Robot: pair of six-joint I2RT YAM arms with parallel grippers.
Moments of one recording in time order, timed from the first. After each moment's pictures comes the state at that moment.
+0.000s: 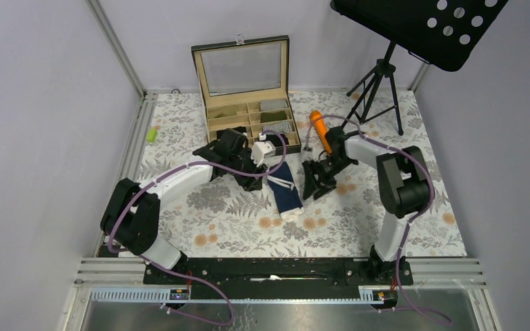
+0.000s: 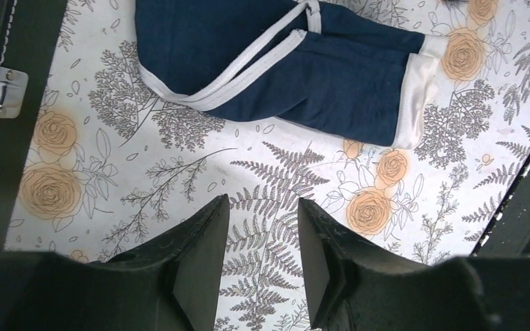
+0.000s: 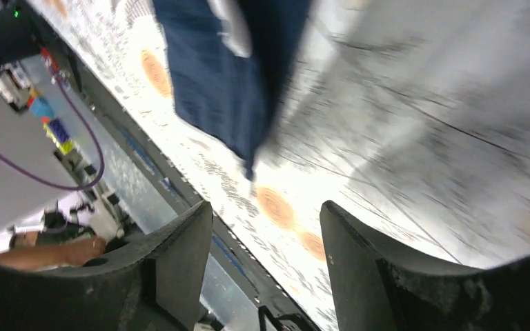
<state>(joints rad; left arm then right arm) -0.56 1.54 1.02 -0.42 0.45 0.29 0.35 1.89 1.17 -0.86 -0.76 -0.09</state>
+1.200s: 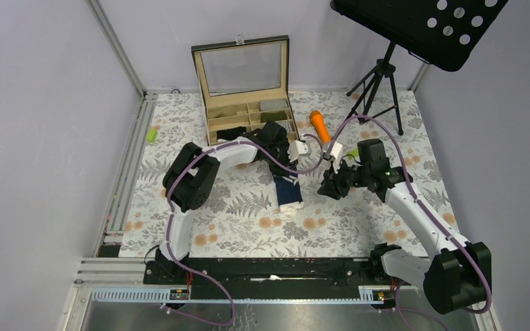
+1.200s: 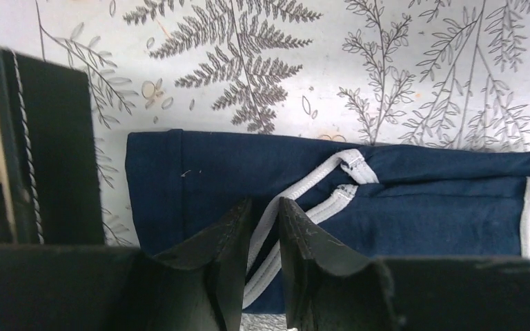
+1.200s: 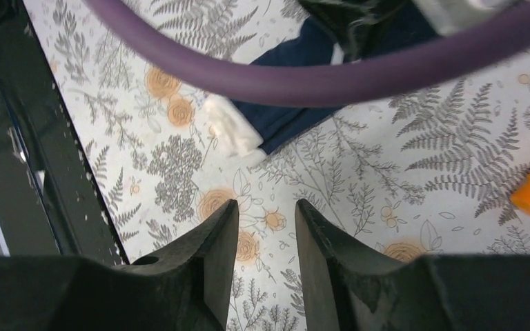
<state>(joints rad) -0.66 2.09 1.45 -0.35 0.50 0.56 0.26 1.11 0.78 -0.52 -0.74 -0.45</state>
